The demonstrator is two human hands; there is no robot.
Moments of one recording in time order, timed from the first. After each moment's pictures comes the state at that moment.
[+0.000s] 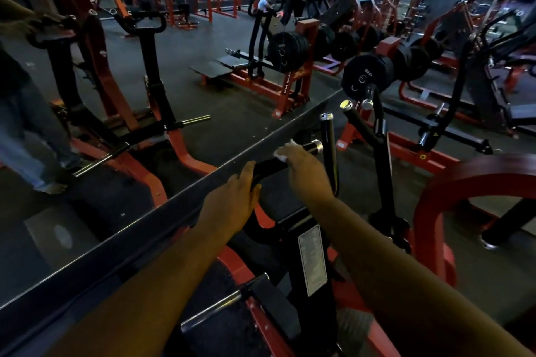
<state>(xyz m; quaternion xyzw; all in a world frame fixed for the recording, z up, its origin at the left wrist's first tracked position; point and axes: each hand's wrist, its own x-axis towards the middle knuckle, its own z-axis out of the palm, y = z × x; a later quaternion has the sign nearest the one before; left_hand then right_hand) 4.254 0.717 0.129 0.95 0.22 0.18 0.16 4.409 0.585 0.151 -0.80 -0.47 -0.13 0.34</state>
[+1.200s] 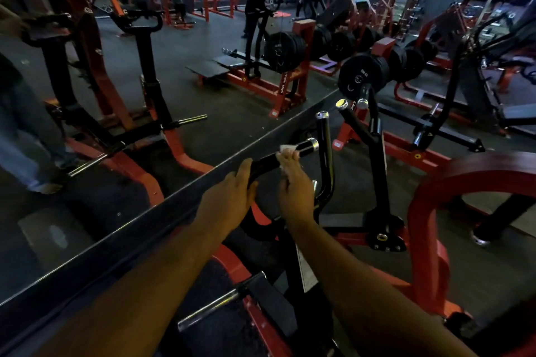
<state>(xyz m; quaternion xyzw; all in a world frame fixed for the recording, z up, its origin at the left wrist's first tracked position) 4.256 0.719 0.124 0.95 0.21 0.18 0.16 4.361 0.586 0.124 -0.79 -0.36 -0.12 0.49</state>
